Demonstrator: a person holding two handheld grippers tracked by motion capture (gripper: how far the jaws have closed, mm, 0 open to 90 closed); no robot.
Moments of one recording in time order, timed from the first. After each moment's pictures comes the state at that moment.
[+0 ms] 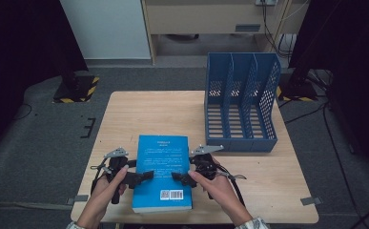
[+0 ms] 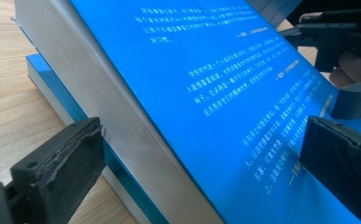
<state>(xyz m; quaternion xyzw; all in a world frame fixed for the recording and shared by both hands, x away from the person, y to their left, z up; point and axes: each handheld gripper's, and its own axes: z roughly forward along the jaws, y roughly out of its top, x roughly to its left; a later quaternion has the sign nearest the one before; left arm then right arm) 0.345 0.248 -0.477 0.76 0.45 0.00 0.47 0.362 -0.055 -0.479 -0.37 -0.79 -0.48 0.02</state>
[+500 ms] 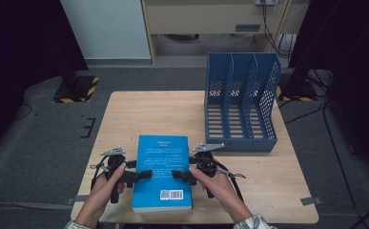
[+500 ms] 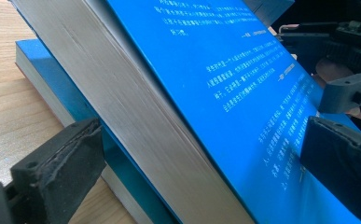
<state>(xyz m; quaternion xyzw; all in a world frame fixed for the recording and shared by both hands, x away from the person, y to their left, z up) 0.353 0.258 -0.487 0.74 0.45 -0.05 0.50 0.372 -0.057 -0.485 -0.38 -0.78 -0.49 0.05</state>
